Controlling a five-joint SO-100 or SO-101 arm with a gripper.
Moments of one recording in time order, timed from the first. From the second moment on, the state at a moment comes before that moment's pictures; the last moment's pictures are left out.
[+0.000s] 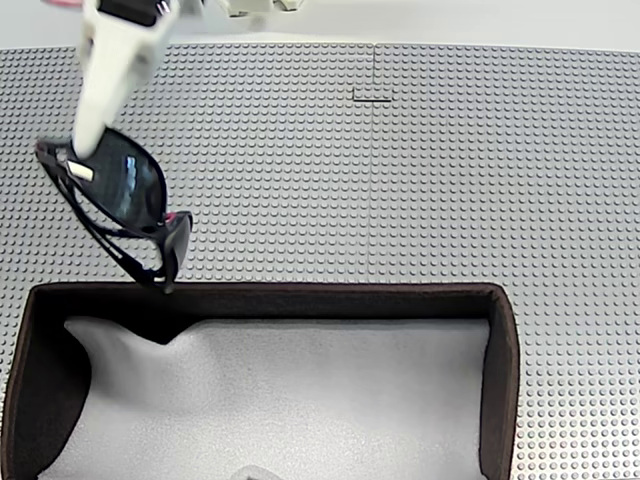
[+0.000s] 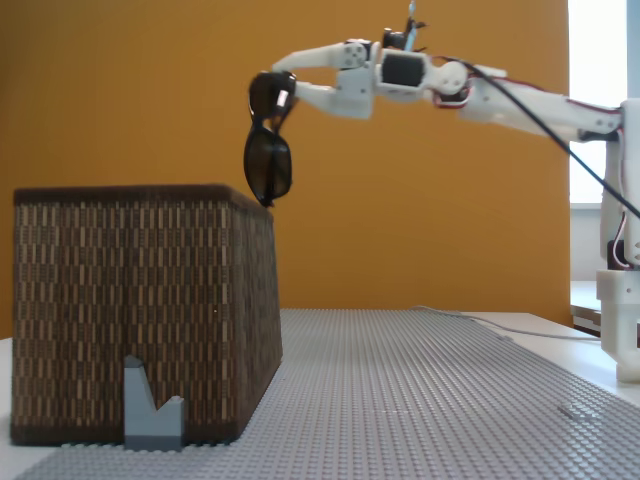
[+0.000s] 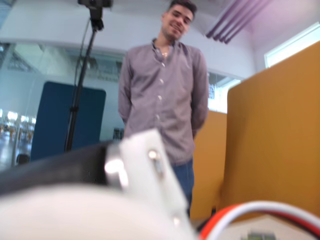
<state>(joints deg) 1.0 89.8 74.4 2.5 -7.8</state>
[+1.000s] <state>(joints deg) 0.3 63.5 54.1 10.5 -9.3</state>
